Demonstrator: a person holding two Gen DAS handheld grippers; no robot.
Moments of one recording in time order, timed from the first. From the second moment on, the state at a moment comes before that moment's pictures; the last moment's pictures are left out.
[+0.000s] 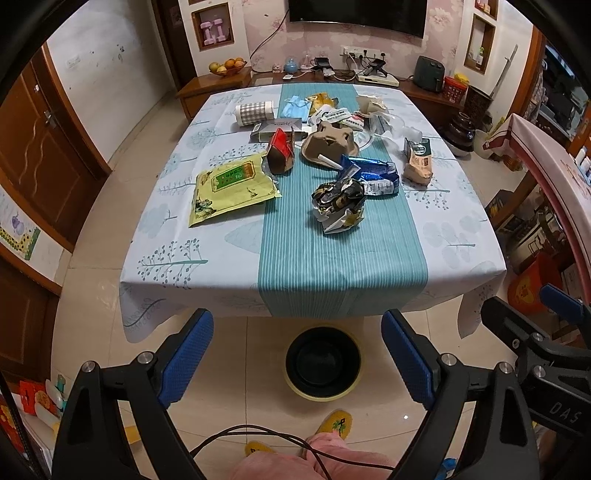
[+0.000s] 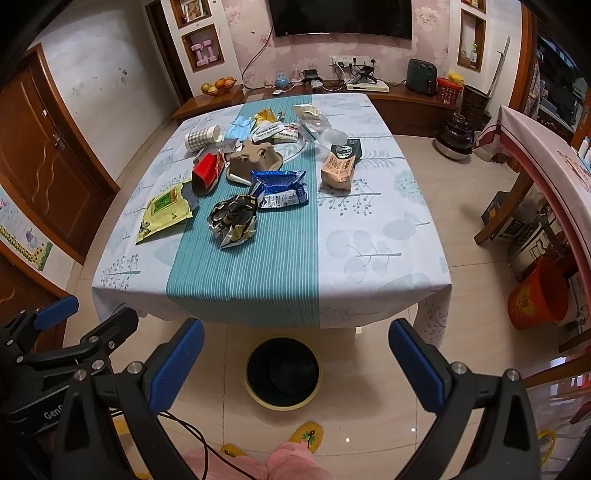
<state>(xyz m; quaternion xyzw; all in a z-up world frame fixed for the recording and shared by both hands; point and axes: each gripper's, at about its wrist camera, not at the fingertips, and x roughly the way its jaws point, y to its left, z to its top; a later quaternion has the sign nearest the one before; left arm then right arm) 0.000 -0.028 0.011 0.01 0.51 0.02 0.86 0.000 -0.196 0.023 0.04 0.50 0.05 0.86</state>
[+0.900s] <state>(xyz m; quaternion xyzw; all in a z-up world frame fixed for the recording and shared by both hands) 0.022 -0.003 0.060 -0.01 0.49 0.06 0.87 0.012 -0.204 0.061 0.07 0.46 0.07 0.88</state>
